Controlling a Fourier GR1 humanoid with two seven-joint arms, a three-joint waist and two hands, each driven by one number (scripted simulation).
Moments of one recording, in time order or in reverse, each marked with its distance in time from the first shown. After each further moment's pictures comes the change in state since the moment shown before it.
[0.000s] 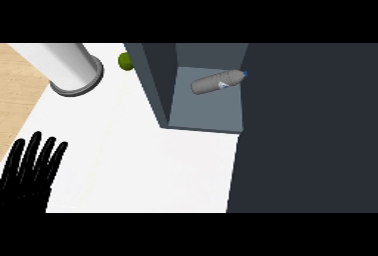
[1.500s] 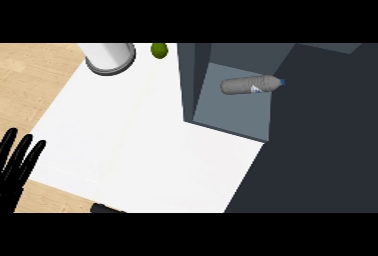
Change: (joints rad) left arm 0.018 0.148 0.104 0.004 0.081 -0.216 0.032; right arm -0.496 -0.055 -0.002 0.018 -0.028 -0.011 0.241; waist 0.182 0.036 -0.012
